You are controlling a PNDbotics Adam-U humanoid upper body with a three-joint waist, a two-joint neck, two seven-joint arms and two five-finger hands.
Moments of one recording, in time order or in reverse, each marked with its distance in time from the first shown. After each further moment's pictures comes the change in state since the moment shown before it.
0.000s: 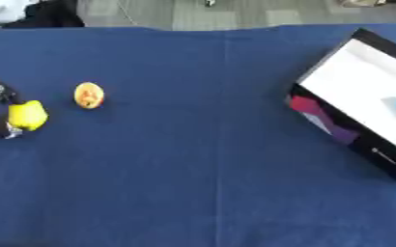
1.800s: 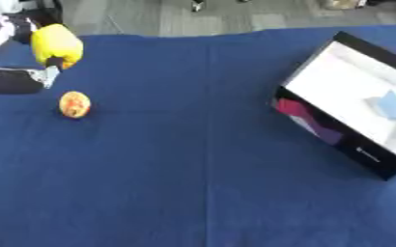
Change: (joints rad) left arm 0.006 -0.061 -0.058 -0.526 0.394 0.086 0.295; right arm -0.074 0.000 0.042 -0.081 -0.030 -0.018 0.030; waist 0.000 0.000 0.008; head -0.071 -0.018
